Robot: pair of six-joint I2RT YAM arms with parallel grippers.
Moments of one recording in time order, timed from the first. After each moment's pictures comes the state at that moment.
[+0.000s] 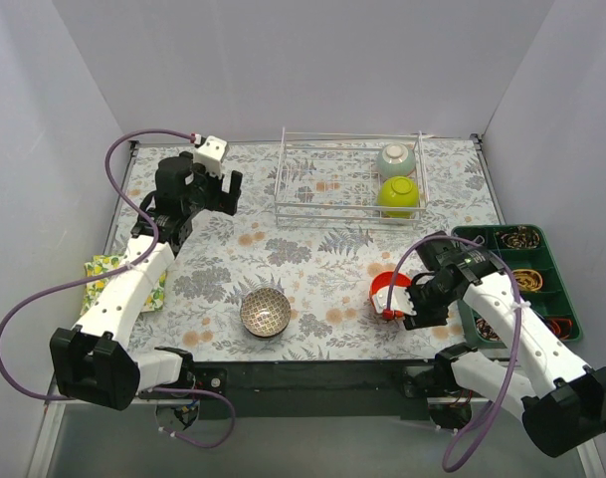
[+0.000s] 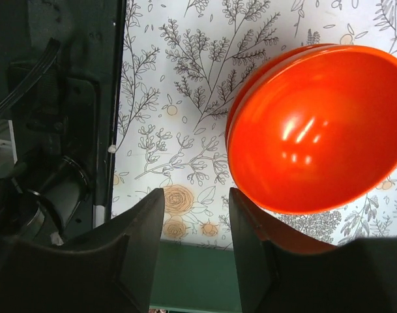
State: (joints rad) left arm -0.24 1.23 1.09 -0.22 0.12 0.16; right arm 0.42 0.96 0.85 -1.34 -0.37 -1.39
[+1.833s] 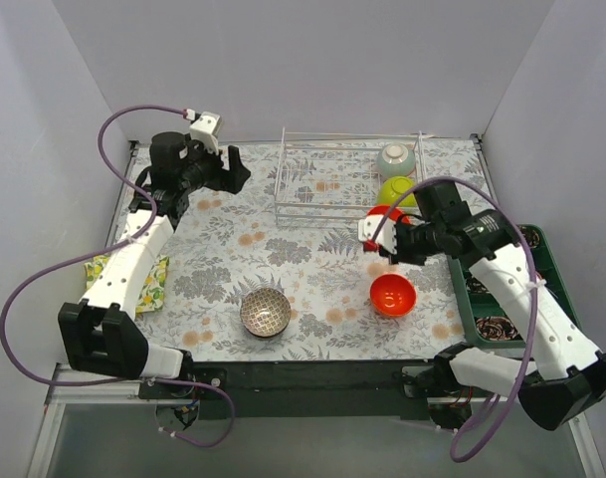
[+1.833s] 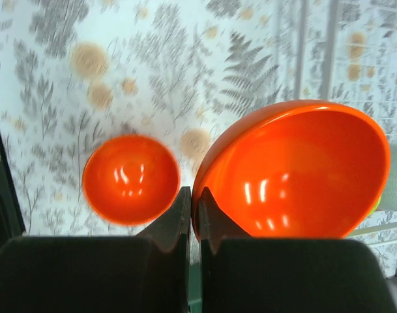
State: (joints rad) left arm -0.16 1.36 1.26 -0.24 0.38 0.01; right arm 0.50 1.10 1.25 -1.16 -0.39 -1.08
